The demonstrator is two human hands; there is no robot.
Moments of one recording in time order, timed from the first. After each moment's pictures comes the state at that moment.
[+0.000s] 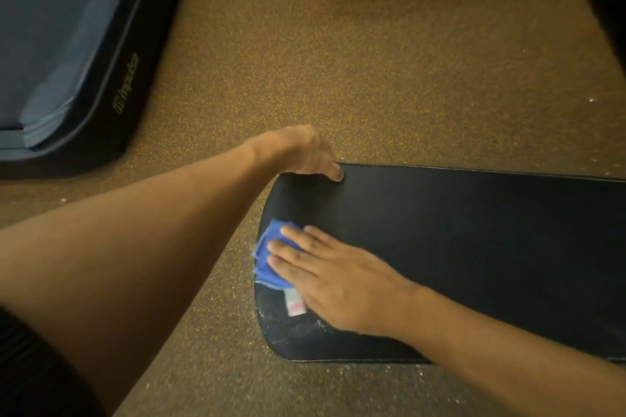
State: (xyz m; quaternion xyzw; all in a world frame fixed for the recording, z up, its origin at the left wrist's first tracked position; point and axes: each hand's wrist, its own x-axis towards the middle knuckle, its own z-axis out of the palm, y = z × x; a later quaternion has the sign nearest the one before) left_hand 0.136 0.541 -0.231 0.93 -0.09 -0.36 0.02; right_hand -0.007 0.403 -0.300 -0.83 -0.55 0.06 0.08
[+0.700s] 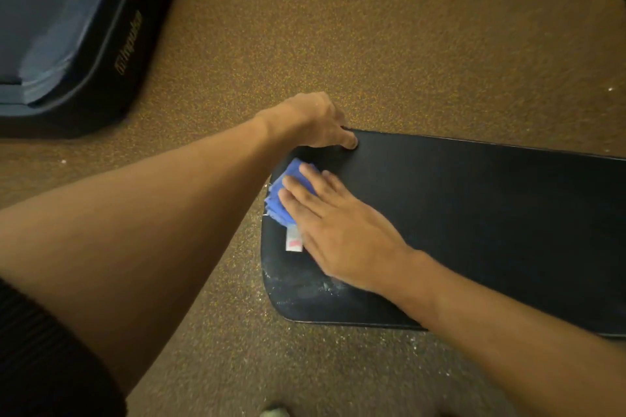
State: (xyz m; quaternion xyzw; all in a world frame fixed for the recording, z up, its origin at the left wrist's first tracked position) left_hand 0.122 0.548 -0.251 0.95 -0.06 -0.28 0.08; right_hand -0.004 0.424 -0.307 -0.88 -0.46 0.03 0.08
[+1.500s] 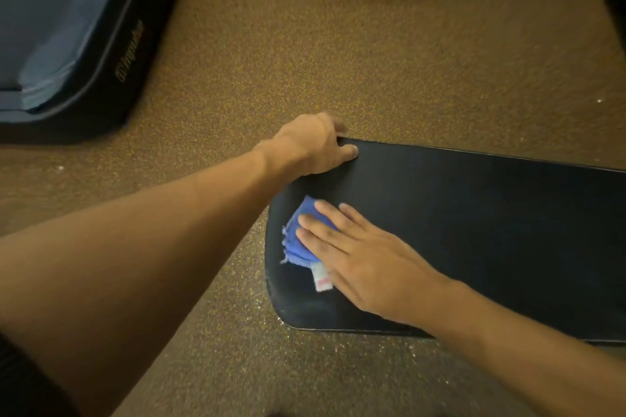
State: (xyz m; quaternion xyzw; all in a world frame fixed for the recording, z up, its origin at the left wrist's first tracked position) left_hand 0.103 0.555 -0.265 0.97 -0.05 -0.21 0.14; right_hand -0.023 0.389 -0.300 -0.86 -0.51 0.07 0.04
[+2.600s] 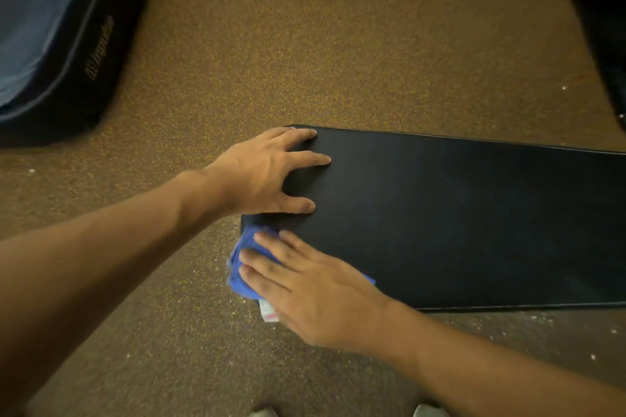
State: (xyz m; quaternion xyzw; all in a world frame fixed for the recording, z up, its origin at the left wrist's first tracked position) left_hand 0.044 0.588 -0.271 0.95 -0.27 -0.15 0.05; right_hand -0.075 0.410 -0.305 -0.83 -0.55 0.07 0.05
